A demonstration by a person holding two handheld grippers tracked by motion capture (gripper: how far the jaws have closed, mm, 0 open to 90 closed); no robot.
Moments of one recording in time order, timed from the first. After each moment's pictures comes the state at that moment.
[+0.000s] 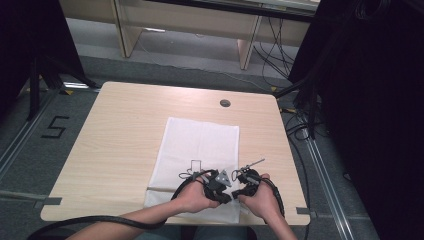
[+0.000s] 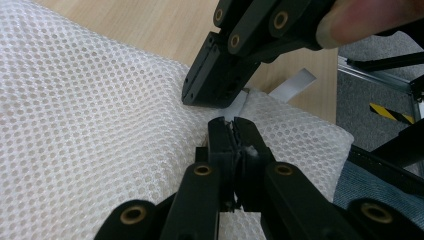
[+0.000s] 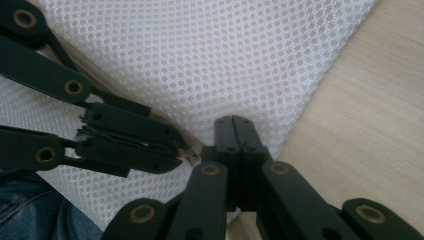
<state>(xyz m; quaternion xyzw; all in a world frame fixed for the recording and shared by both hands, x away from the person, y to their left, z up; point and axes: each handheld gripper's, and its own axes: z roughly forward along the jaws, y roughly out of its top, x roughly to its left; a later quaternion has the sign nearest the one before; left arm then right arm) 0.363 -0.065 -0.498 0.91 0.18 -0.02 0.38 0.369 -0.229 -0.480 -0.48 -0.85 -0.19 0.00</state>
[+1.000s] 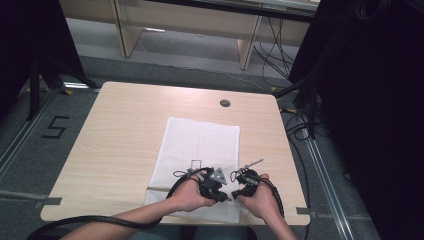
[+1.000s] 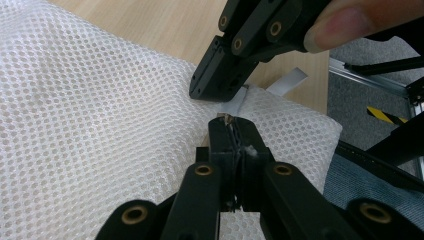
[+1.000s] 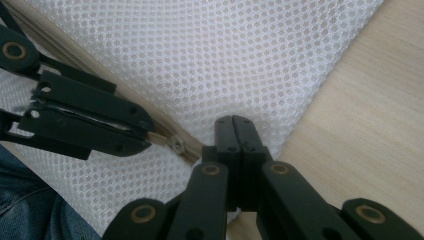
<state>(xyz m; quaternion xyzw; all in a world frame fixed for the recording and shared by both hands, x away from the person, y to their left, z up) 0.363 -0.052 -0.490 0.90 0.18 -0.03 0.39 0.368 -0.226 -0.479 -0.48 -0.86 -0.19 -0.01</state>
